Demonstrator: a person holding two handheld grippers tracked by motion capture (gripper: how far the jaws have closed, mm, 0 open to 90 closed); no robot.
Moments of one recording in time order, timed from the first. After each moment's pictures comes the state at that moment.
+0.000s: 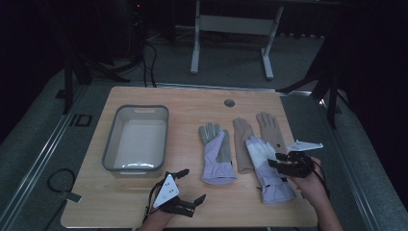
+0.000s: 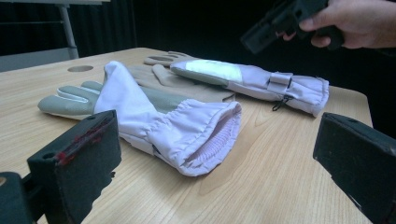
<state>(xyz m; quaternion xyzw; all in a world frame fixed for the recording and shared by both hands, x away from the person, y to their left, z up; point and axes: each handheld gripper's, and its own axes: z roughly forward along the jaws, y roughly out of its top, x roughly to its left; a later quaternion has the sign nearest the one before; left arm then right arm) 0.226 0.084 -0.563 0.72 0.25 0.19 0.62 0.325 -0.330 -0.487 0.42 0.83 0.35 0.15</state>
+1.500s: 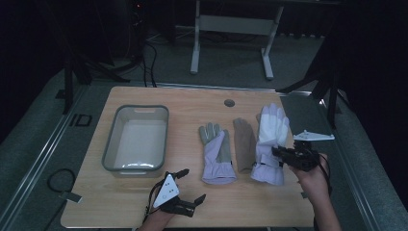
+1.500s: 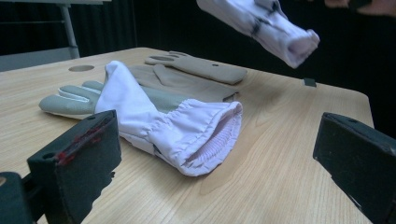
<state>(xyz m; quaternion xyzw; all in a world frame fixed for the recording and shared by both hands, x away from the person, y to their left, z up) 0.226 0.084 -0.563 0.72 0.25 0.19 0.62 0.315 -0.307 -0.420 0.46 0.78 0.38 0.16</state>
